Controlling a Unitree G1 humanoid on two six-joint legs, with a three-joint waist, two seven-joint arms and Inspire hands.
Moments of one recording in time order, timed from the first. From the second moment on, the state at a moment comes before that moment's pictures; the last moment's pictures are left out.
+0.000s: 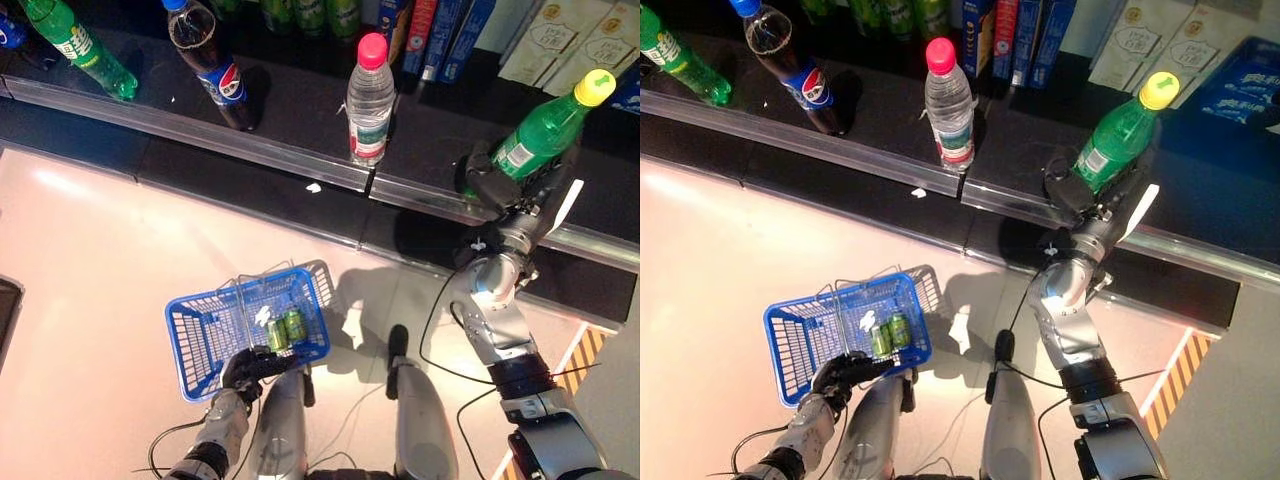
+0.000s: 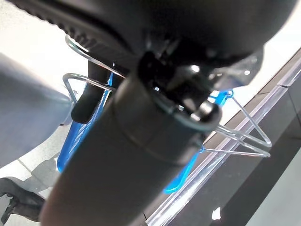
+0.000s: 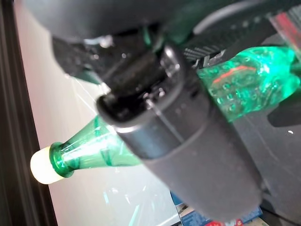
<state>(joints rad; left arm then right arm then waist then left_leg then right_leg) -0.21 0.21 -0.26 1.04 -0.65 -0.18 0.10 -0.52 -0.38 0.18 0.17 0.40 -0.28 -0.86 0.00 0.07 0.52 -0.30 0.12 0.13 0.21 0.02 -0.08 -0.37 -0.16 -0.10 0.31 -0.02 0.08</state>
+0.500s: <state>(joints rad) -0.23 0.21 -0.26 1.04 -0.65 -0.17 0.07 -0.65 -0.44 0.12 0.31 0.43 -0.22 -0.86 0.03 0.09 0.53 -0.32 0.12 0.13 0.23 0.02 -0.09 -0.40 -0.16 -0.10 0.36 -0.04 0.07</state>
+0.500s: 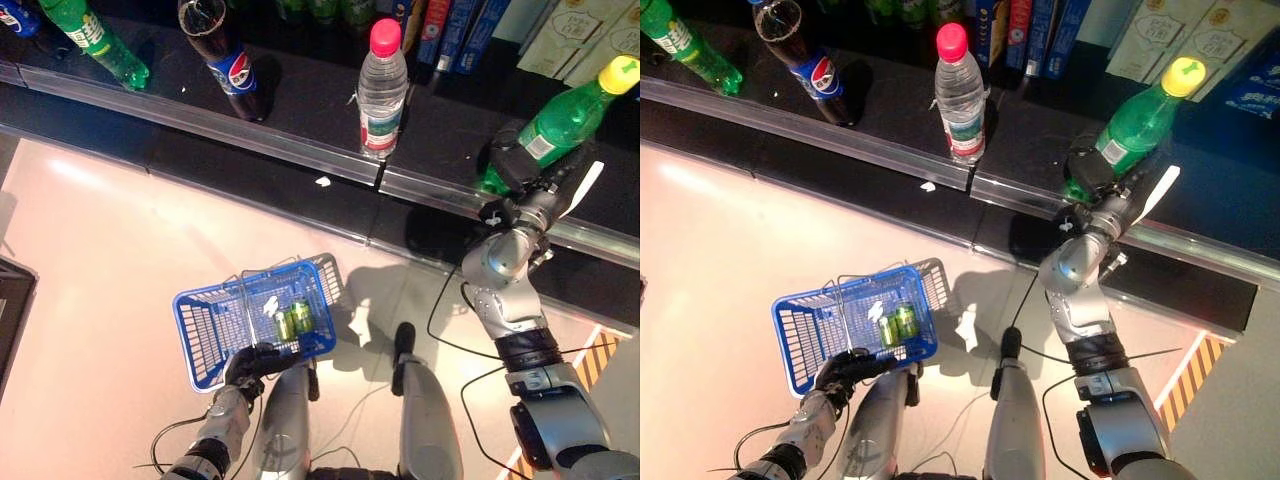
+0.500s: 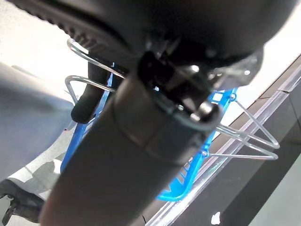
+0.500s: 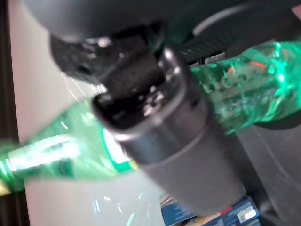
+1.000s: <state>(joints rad) -0.23 0.20 -0.26 1.03 -0.66 -0.18 0.07 -0.63 -0.46 0.11 0.28 0.43 -0.20 -0.80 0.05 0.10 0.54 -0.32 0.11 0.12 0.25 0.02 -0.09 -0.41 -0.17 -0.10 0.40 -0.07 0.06</state>
